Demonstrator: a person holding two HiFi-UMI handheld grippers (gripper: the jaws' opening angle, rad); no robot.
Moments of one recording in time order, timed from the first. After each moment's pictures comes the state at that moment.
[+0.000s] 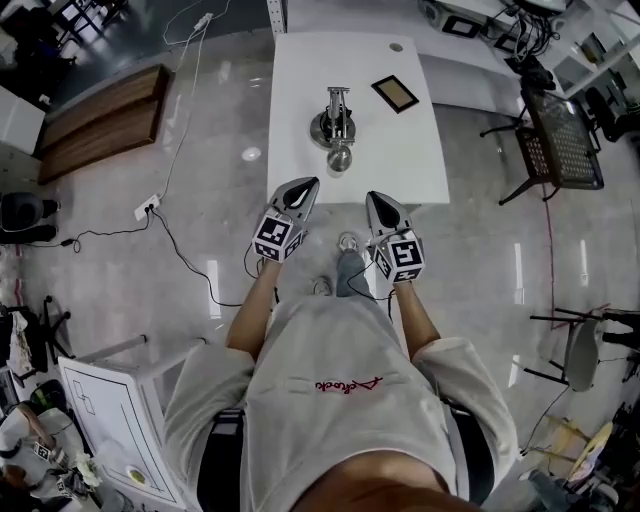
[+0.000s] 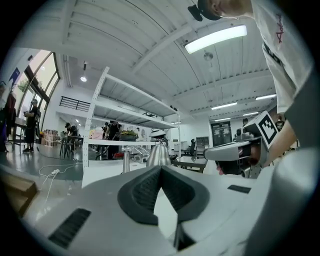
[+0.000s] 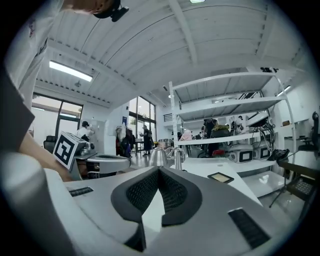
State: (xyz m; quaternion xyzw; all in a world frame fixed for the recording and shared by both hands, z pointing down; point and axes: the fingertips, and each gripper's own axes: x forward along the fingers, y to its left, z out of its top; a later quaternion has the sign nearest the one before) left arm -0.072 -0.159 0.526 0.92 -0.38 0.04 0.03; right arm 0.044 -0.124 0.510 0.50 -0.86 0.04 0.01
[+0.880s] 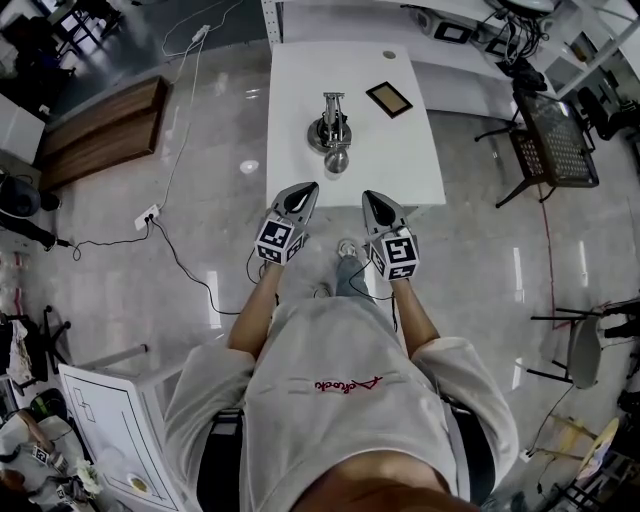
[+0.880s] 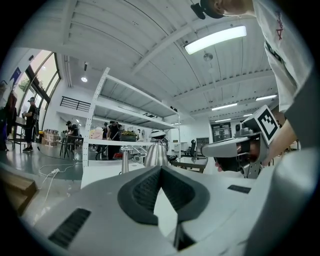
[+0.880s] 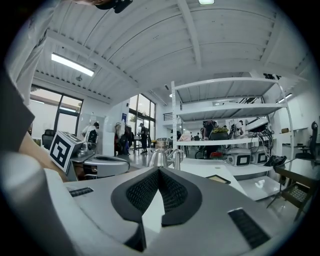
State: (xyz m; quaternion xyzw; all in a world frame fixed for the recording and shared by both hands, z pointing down) left arm -0.068 -0.152 0.529 0.92 -0.38 0.04 0.03; right arm 0.040 -0.123 0.501 0.51 -0.86 0.02 0.03
